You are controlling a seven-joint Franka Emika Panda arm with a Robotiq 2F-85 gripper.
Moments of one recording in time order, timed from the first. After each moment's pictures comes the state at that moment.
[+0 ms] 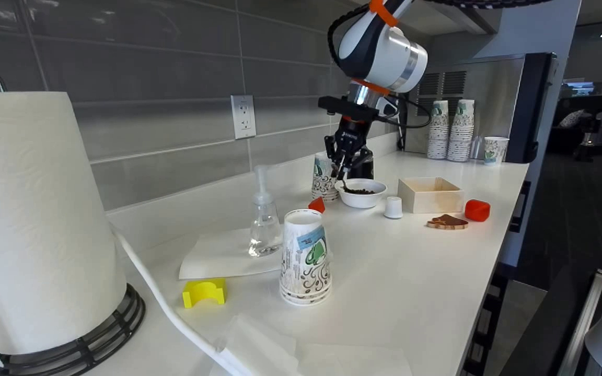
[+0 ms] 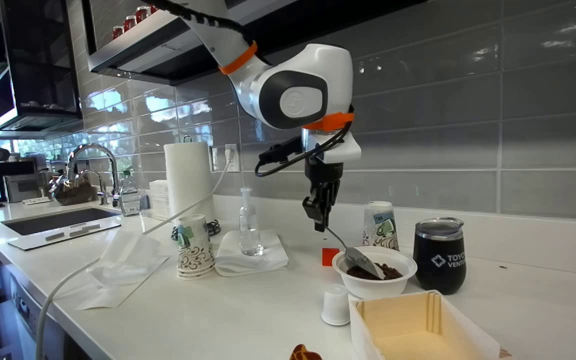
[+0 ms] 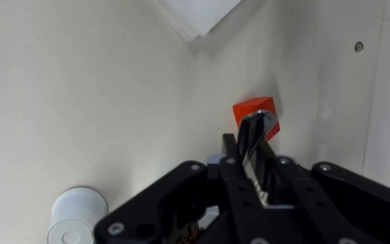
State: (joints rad) arm 0.02 0.06 0.00 -2.31 0.43 2.52 0.98
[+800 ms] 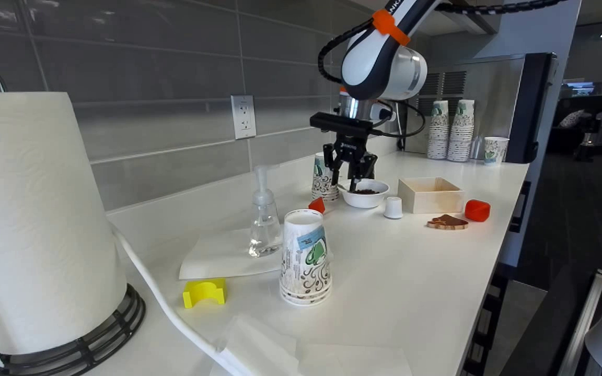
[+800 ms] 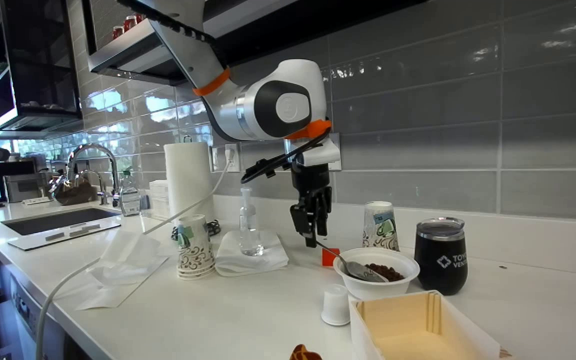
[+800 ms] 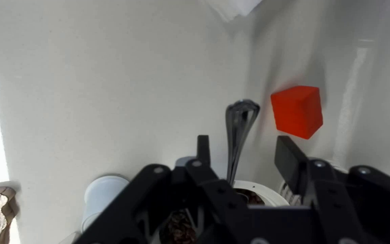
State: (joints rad) arm 0.07 0.06 0.01 -2.36 0.09 2.57 1.31
